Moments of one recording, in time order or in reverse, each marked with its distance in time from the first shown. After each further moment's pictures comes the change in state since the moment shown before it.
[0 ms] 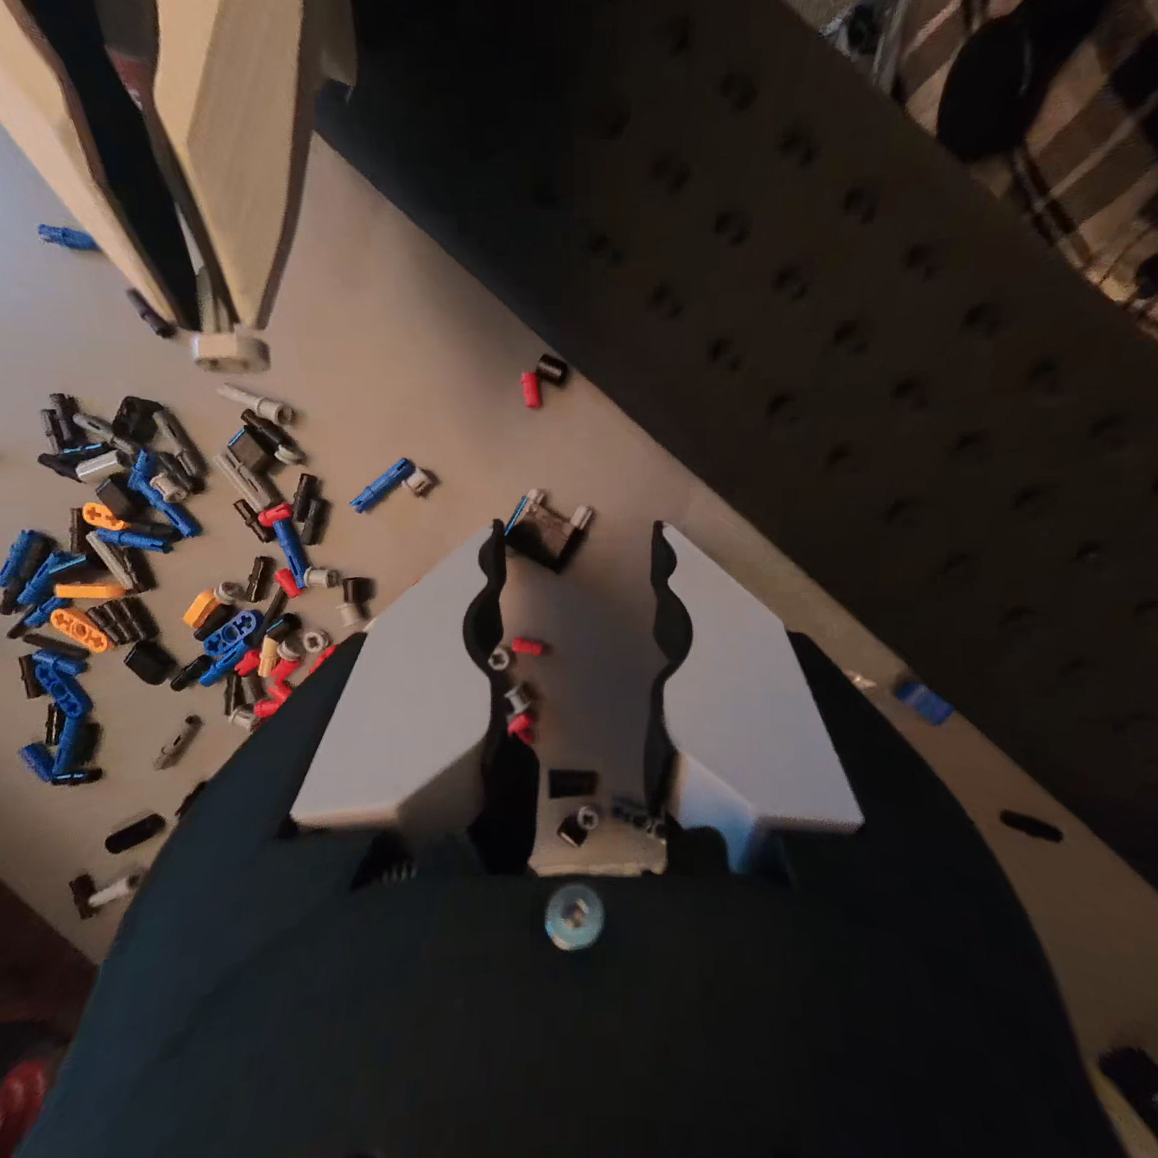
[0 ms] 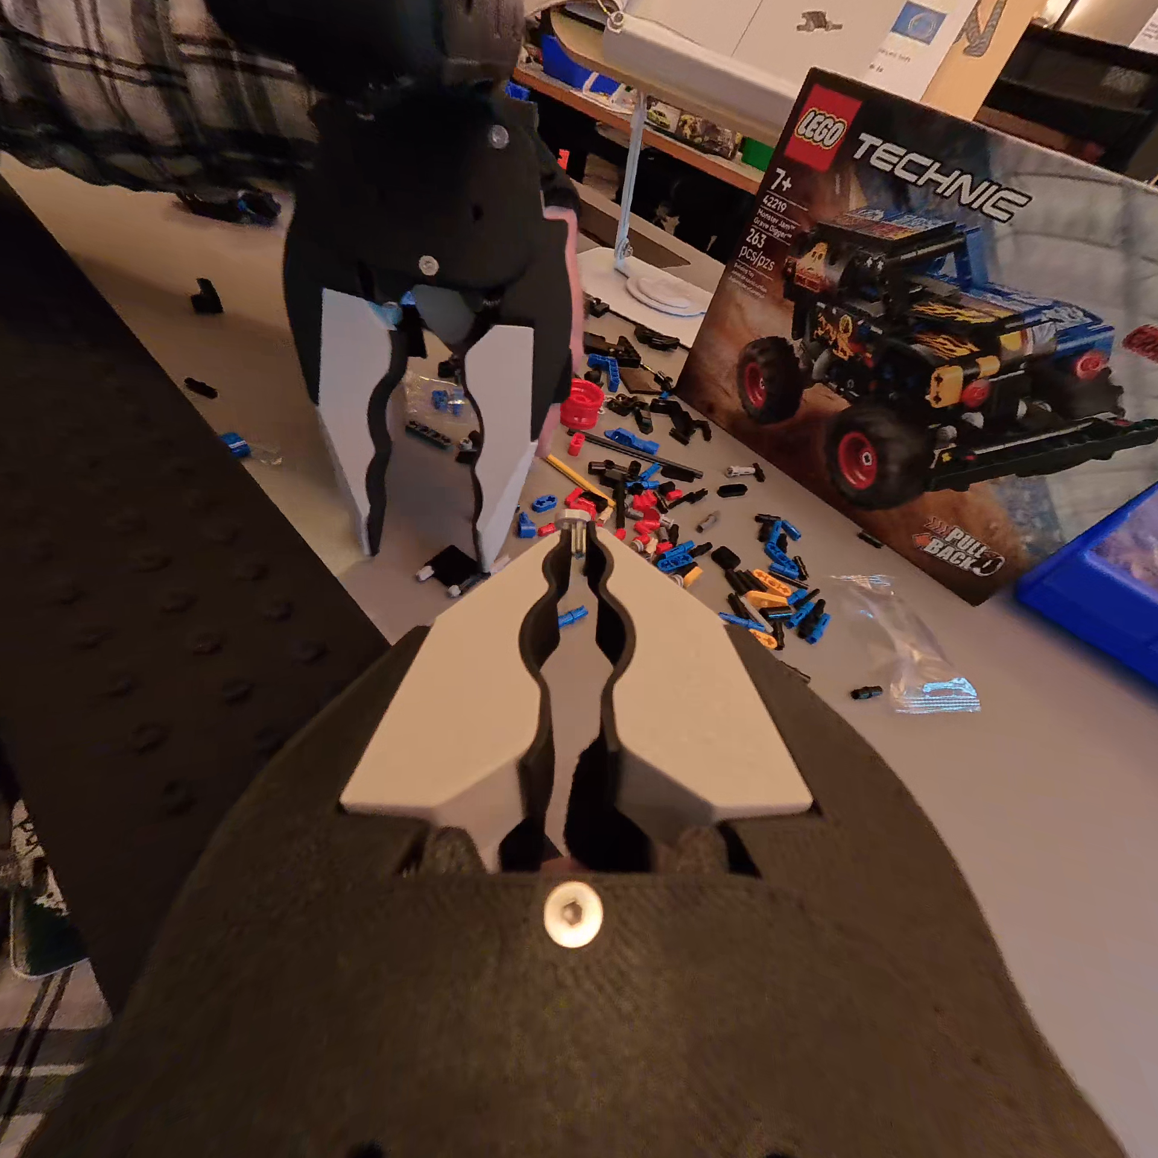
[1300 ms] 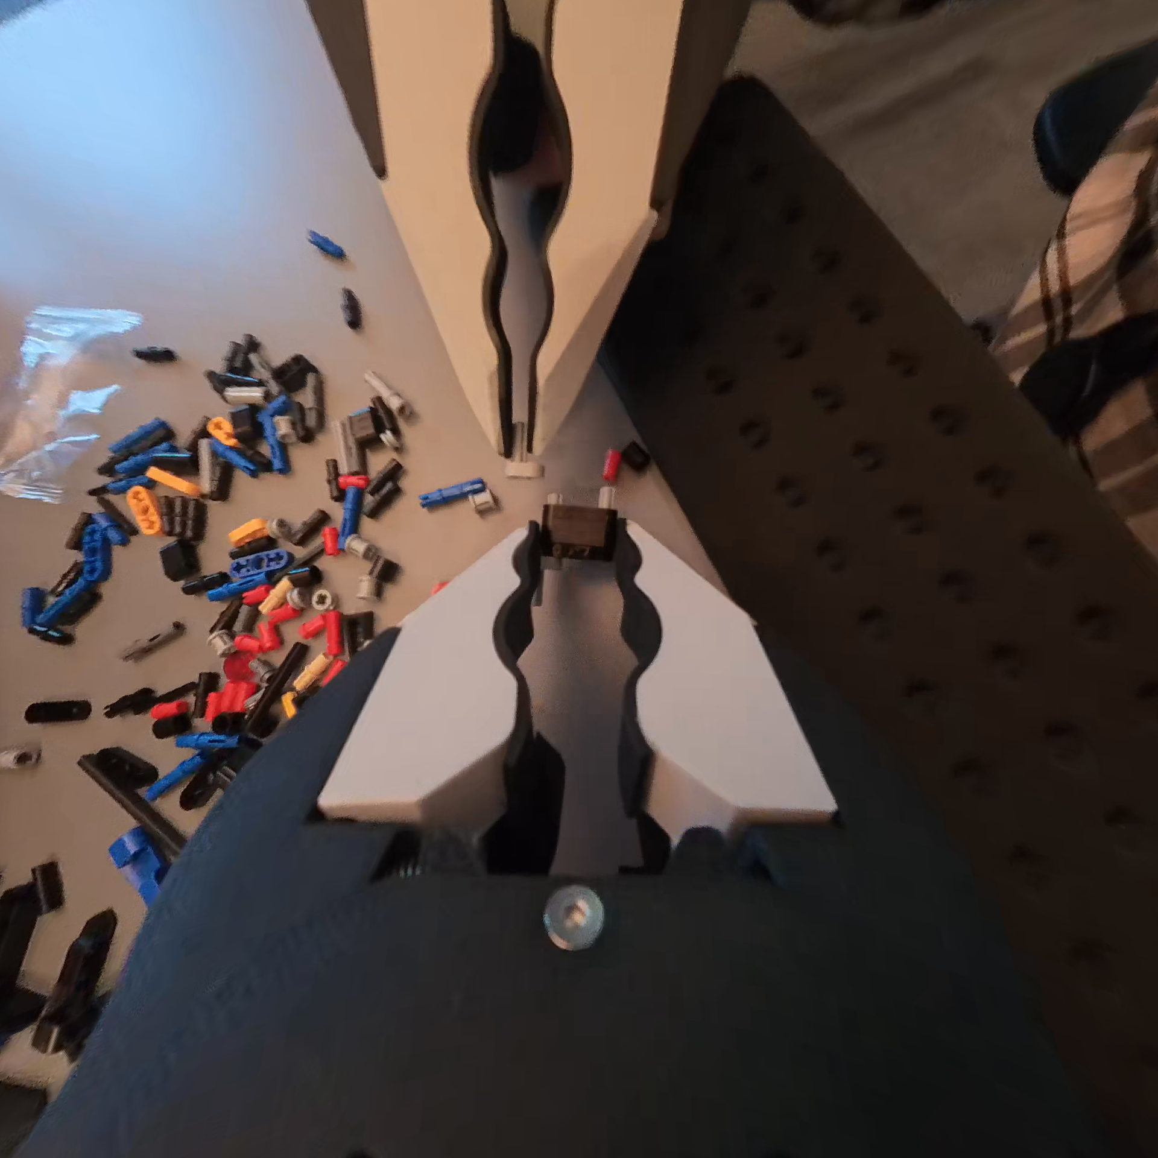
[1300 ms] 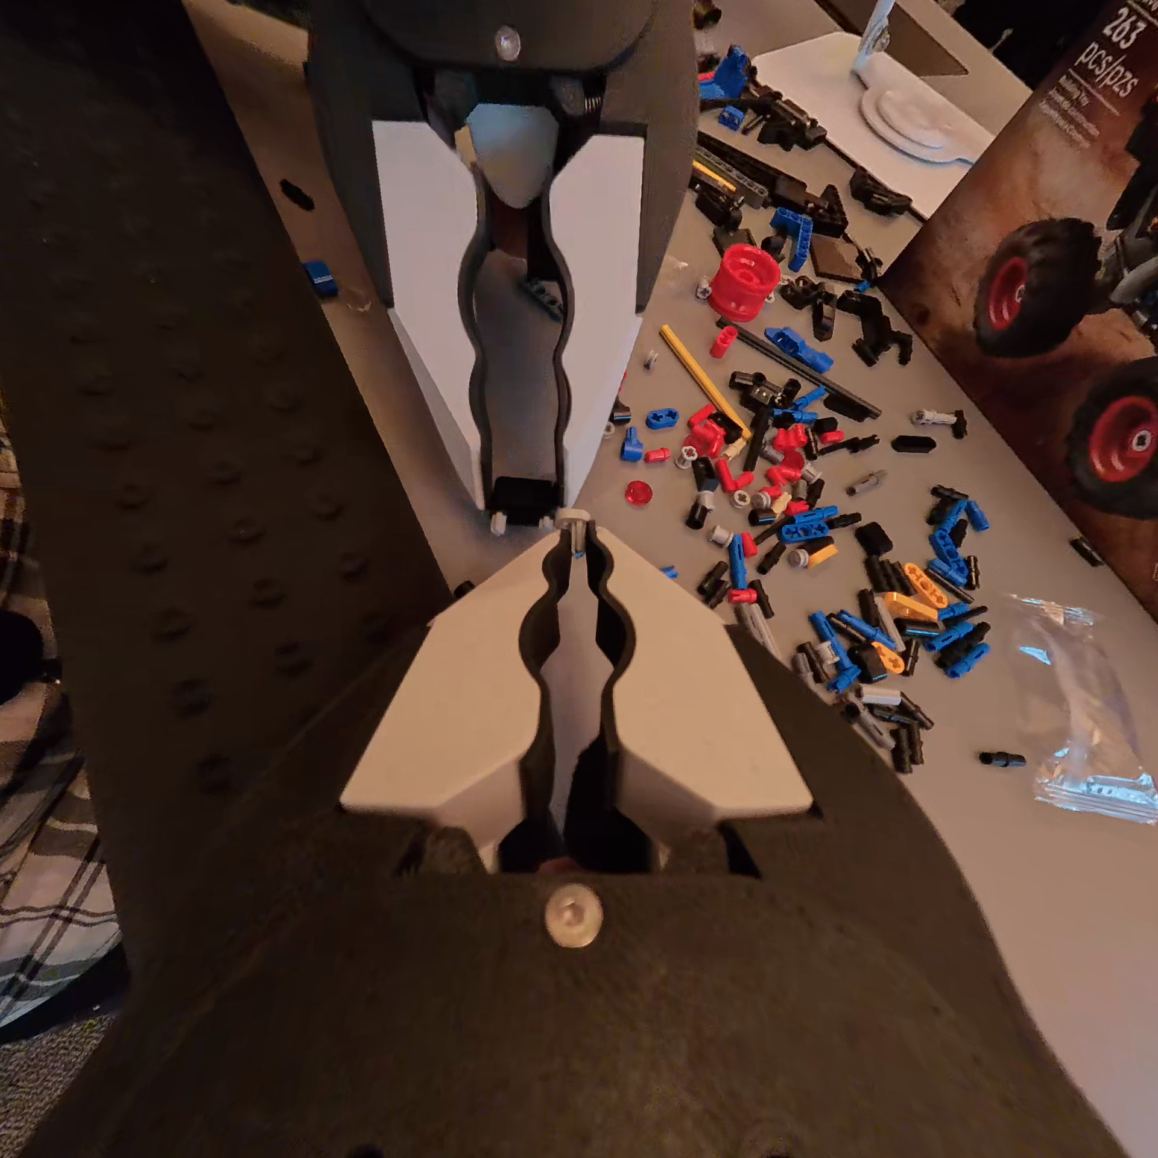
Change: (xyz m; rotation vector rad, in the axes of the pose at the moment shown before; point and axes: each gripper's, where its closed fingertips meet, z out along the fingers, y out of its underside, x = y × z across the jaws) left arm -0.016 -0.019 0.000 0.279 -0.283 -0.305; right arm -0.032 0.036 0.021 -0.248 -0.292 -0.096
